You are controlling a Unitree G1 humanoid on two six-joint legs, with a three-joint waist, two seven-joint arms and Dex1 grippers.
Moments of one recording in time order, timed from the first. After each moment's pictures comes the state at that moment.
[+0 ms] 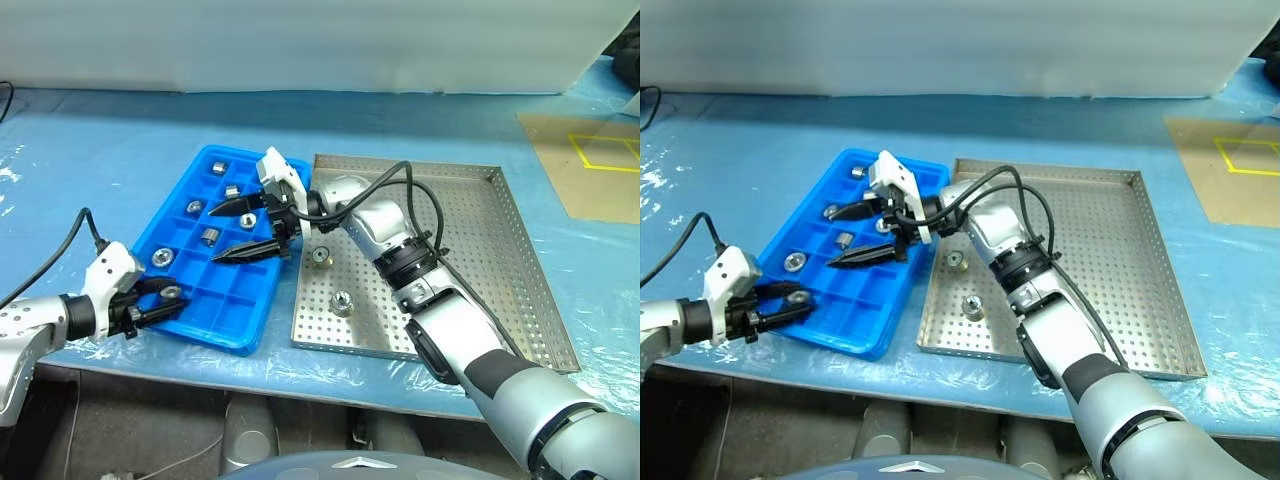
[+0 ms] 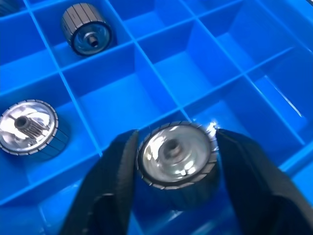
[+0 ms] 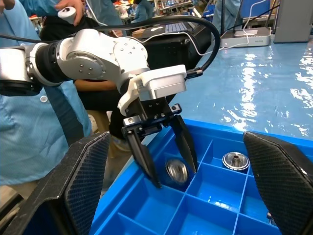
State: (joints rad) left arm 0.11 0.87 0.33 -0.27 -0.41 0.58 -1.03; right arm -1.02 -0.03 0.31 0.54 0.32 0.32 1.32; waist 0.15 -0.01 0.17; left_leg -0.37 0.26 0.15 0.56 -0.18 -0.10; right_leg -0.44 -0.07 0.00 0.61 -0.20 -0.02
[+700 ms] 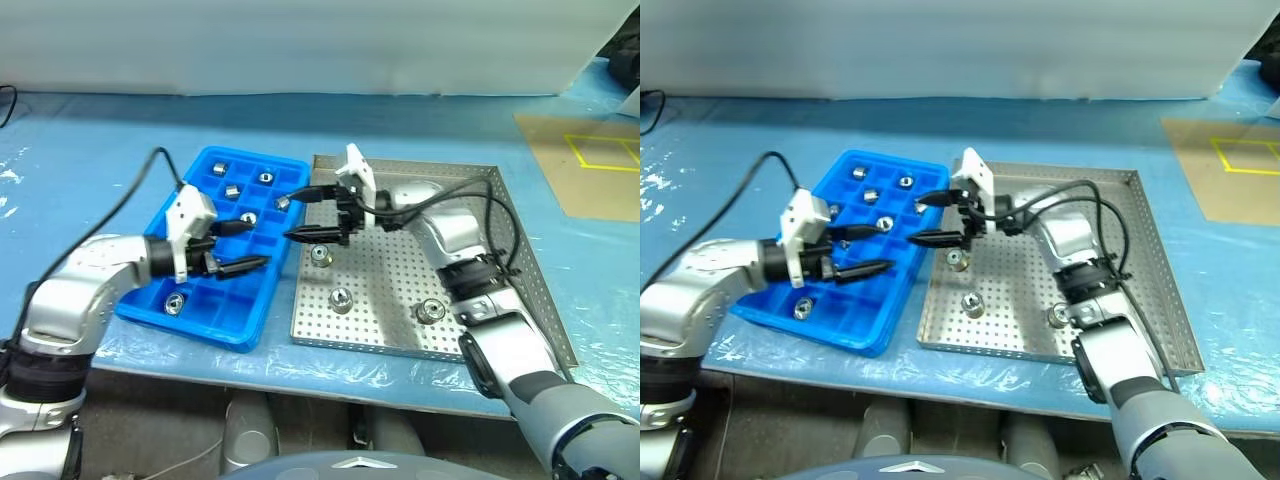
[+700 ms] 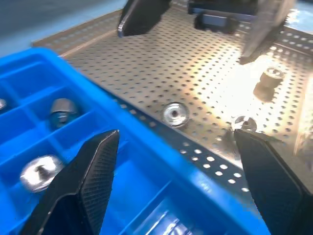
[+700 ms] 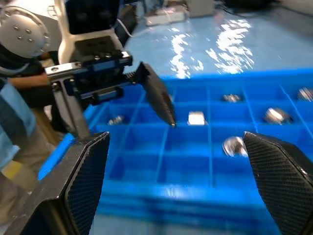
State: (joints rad) left arm -0.32 0.72 0.02 -0.25 -0.52 0.63 -1.02; right arm -0.81 -0.32 0.20 0.26 0.32 0.48 1.21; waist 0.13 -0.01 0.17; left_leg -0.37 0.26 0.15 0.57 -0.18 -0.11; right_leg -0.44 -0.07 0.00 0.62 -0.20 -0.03
